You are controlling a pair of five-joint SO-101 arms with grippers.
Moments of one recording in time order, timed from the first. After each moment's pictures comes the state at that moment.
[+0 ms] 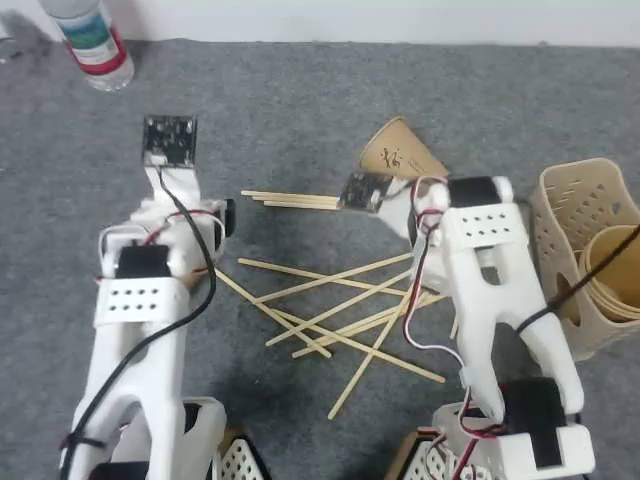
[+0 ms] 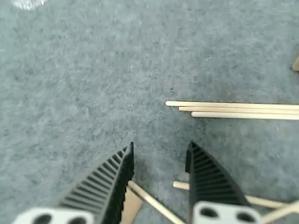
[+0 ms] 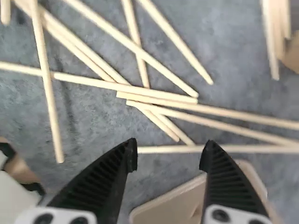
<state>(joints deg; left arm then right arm) -8.5 -34.1 51.3 46.2 1.5 -12.0 -10.3 23.5 82.4 60.0</state>
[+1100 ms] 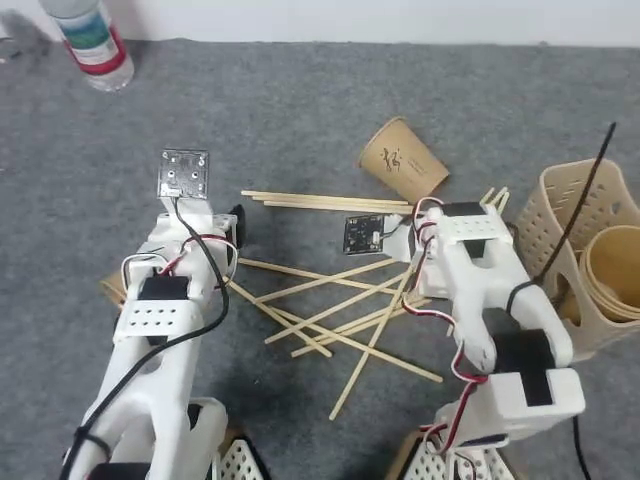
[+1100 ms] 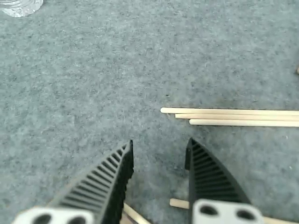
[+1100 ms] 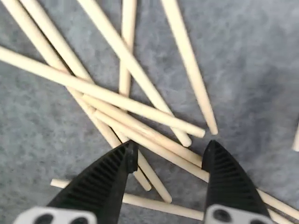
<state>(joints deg) -7.2 -34.2 66.8 23.8 2.2 -8.4 5.7 32.0 57.9 79.4</state>
